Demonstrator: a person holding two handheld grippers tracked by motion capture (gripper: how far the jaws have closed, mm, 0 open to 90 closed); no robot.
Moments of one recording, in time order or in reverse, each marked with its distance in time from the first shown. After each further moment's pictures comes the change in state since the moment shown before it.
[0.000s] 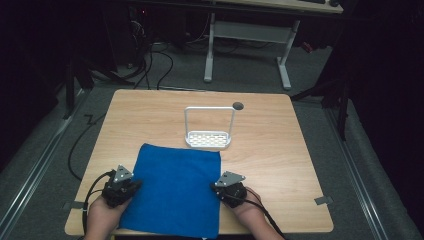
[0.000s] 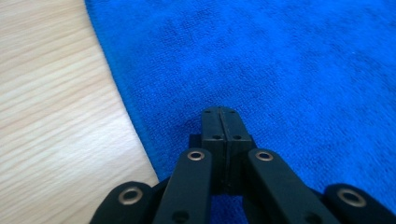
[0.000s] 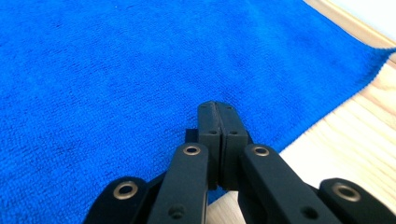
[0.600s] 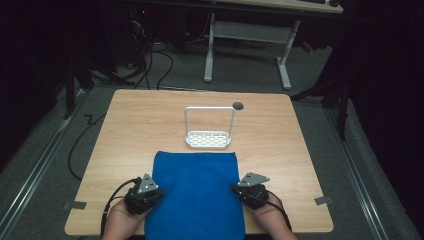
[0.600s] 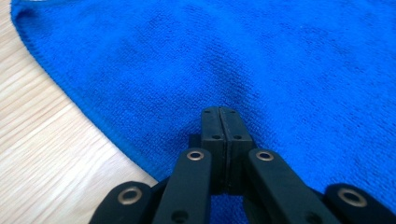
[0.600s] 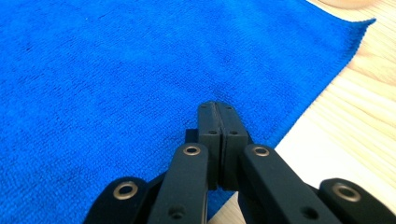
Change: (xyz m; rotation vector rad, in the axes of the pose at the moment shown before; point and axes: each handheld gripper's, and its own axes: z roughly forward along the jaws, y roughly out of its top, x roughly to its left) left arm -0.060 0.015 0.016 -0.007 -0.133 0.162; right arm -0.032 -0.035 -0.038 0.033 -0.043 0.089
